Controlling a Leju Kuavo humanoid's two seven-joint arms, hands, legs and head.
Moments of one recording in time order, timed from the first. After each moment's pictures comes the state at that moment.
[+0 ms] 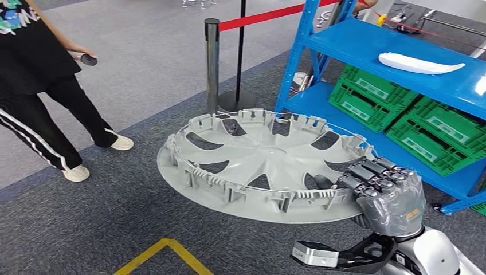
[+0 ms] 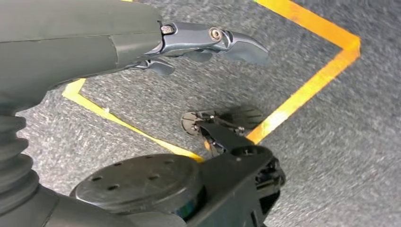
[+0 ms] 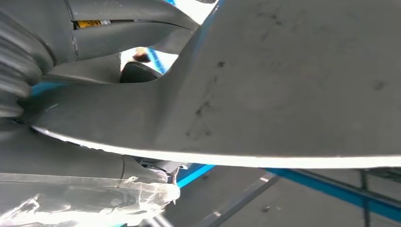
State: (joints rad) left arm -0.04 0.42 -1.56 -0.92 1.40 0.48 -0.48; right arm 0.04 -0.43 0.44 -2.05 1.17 -0.61 0.00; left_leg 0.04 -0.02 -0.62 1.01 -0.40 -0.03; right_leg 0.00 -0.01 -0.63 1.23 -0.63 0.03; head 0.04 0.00
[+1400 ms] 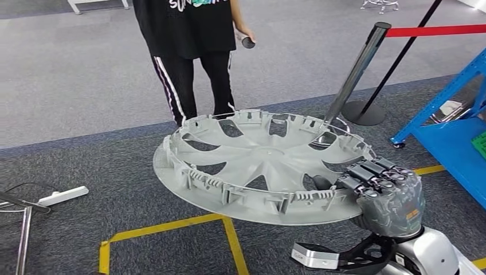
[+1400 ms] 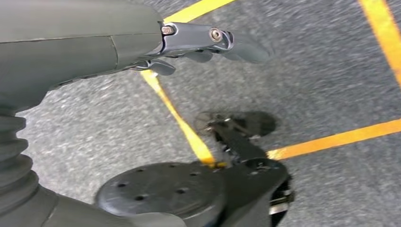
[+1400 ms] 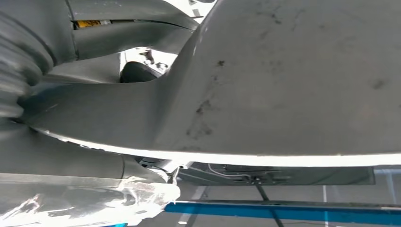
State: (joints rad) left arm -0.03 0.45 -1.56 -0.98 1.38 0.51 -0.47; right arm 0.02 -0.43 0.46 -2.05 1.16 -0.61 0.01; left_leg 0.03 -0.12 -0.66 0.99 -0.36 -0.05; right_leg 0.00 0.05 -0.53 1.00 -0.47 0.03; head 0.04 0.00
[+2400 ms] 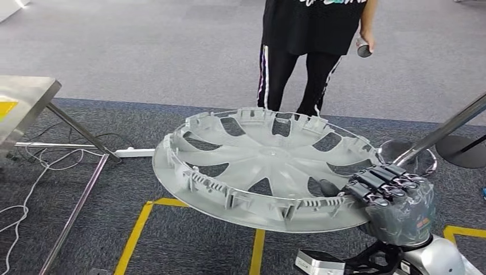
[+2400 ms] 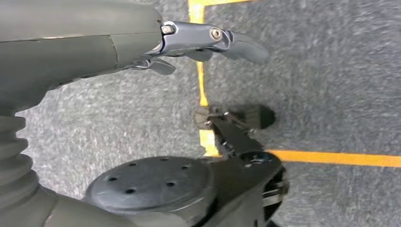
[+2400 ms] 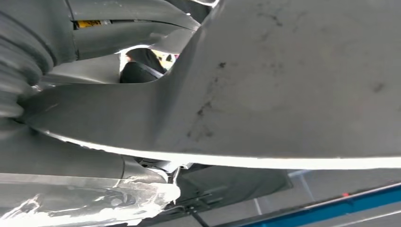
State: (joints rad) left arm -0.04 0.44 -1.56 -0.94 1.38 0.44 -0.46; right arm 0.07 -0.43 0.45 -2.09 1.19 -0.64 0.01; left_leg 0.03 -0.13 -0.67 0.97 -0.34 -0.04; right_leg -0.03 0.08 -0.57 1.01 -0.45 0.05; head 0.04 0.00
